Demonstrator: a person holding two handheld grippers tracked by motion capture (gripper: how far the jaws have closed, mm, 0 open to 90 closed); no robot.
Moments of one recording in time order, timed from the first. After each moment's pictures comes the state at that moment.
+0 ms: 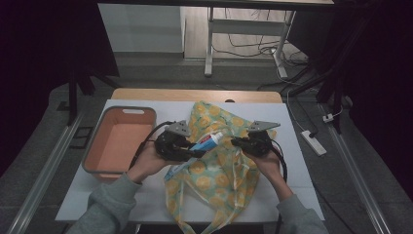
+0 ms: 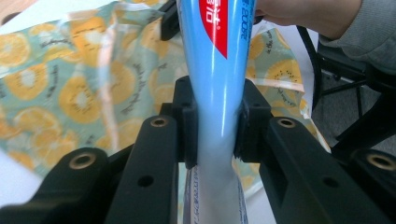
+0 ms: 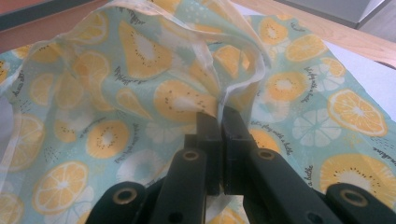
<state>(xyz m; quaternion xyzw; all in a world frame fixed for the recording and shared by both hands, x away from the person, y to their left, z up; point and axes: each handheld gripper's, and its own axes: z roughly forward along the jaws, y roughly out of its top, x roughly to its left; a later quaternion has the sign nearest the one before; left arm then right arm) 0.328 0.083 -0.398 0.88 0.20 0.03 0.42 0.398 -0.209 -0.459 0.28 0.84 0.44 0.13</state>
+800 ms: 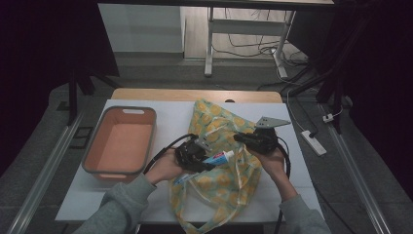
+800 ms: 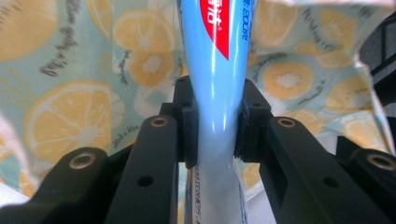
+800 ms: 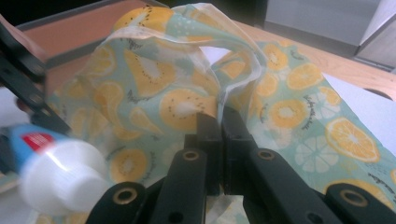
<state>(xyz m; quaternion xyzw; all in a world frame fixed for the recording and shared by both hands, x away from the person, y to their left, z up) 0.336 0.036 -0.439 0.93 0.18 0.02 0.31 0.391 -0.219 -0.435 0.28 0.81 0.50 0.13</state>
